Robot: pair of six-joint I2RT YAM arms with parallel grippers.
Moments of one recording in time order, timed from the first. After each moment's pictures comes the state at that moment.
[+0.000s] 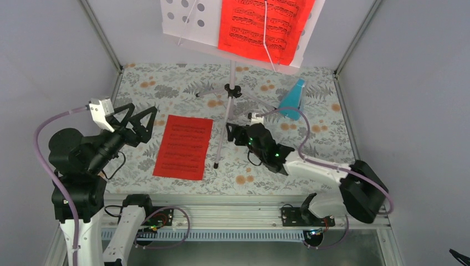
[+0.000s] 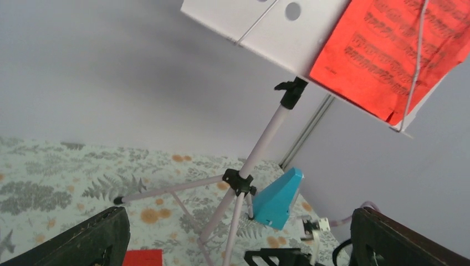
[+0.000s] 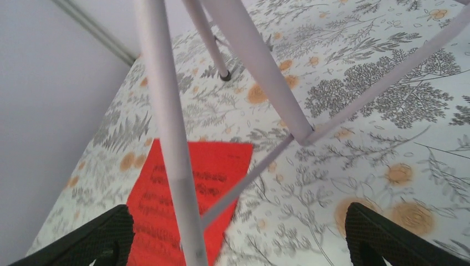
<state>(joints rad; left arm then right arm) 0.04 0.57 1.21 -0.69 0.53 -0.45 0.88 1.38 0.73 0.21 0.34 0.76</state>
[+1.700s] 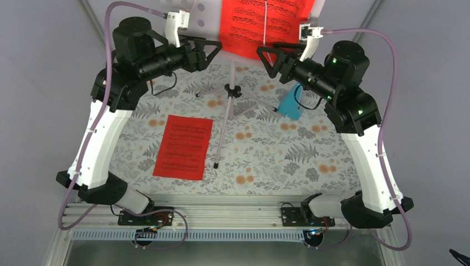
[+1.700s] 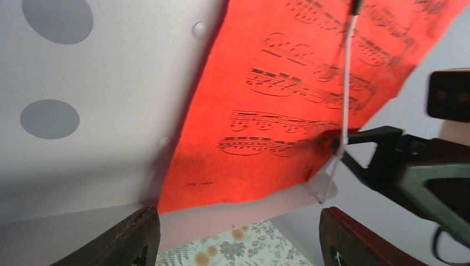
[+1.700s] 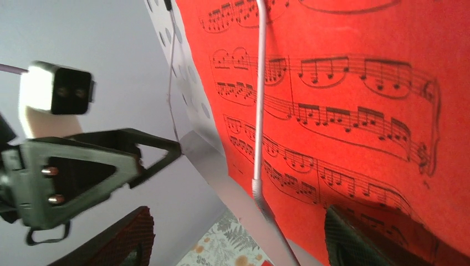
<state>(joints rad) -0.52 1.50 2.17 -0.78 0.39 -0.40 0.49 1.30 1.90 -0.62 -0.32 0.39</state>
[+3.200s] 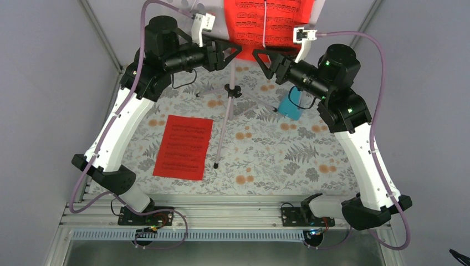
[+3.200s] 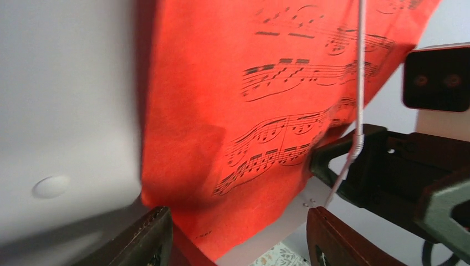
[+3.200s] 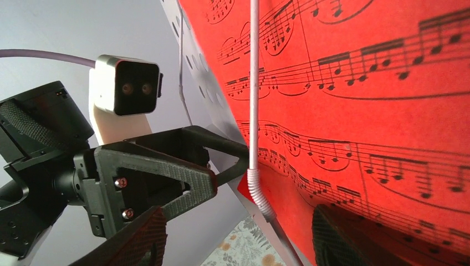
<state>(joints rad) -0.56 1.62 2.12 -0.62 0.51 -0.39 0.48 1.28 1.77 -0.46 -0.43 0.48</state>
